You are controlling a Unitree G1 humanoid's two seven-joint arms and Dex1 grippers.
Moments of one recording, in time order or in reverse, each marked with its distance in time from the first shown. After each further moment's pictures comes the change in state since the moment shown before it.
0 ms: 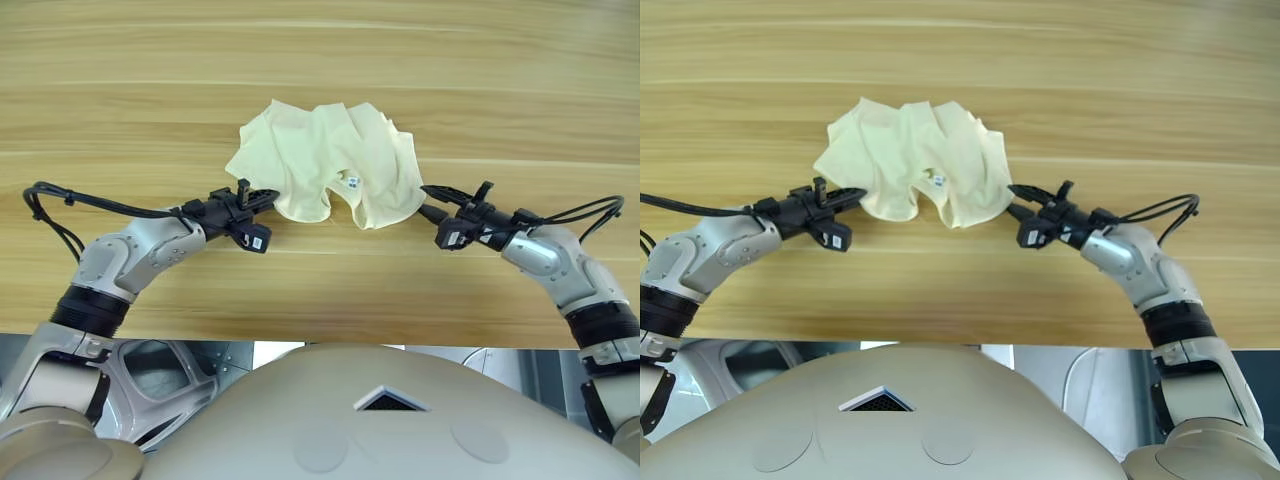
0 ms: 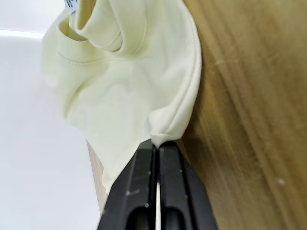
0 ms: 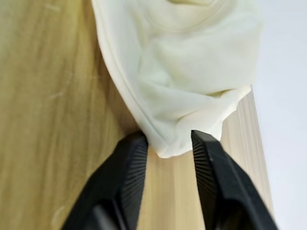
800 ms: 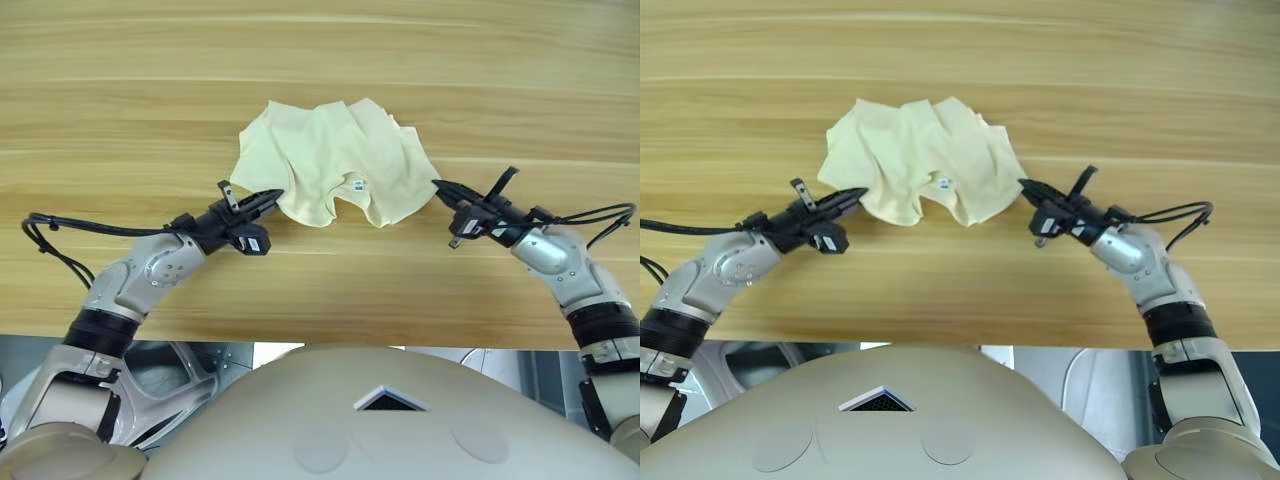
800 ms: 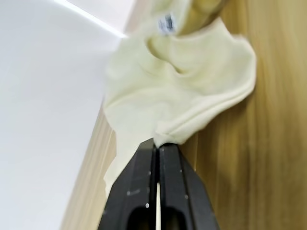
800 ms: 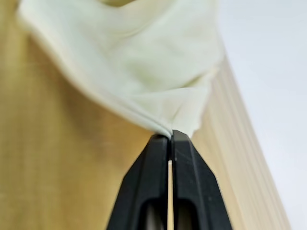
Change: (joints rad) left arm 0.150 -0.074 0.080 0.026 -0.408 -0.133 0.089; right arm 0.033 0.005 -0.082 0.061 0.237 -0.060 -0.018
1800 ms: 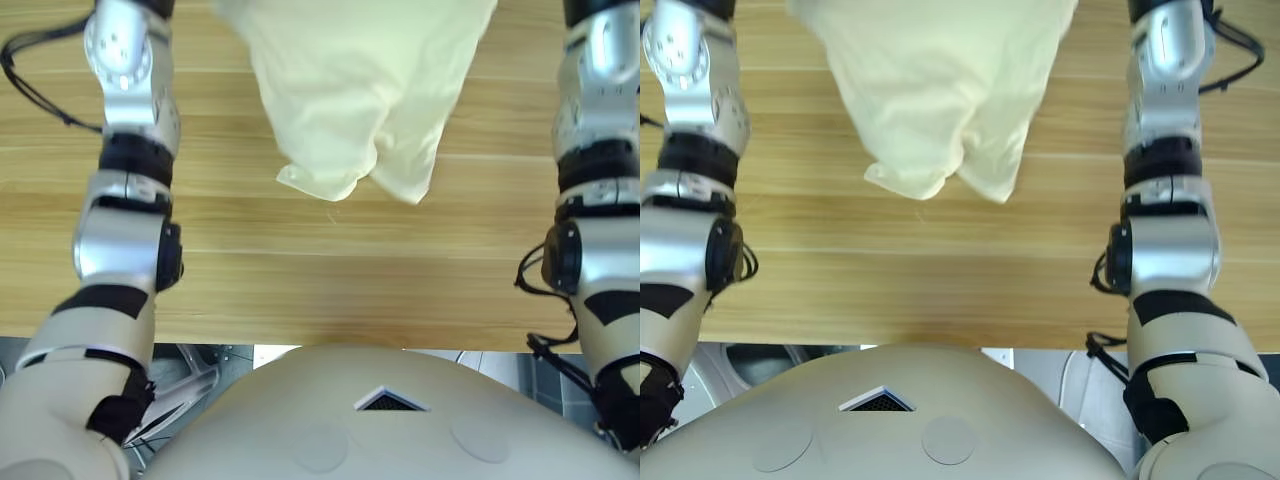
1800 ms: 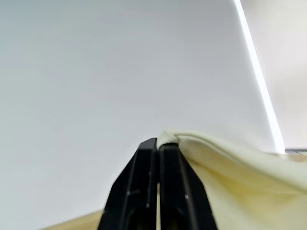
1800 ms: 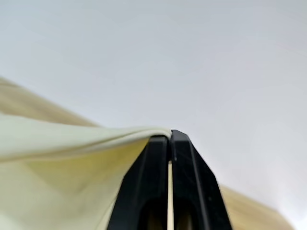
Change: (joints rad) left arm -1.049 -0.353 0.197 0.815 -0.786 0.074 -0.055; right arm -0.949 0.278 -0.122 0.550 0.382 0.243 -0.219
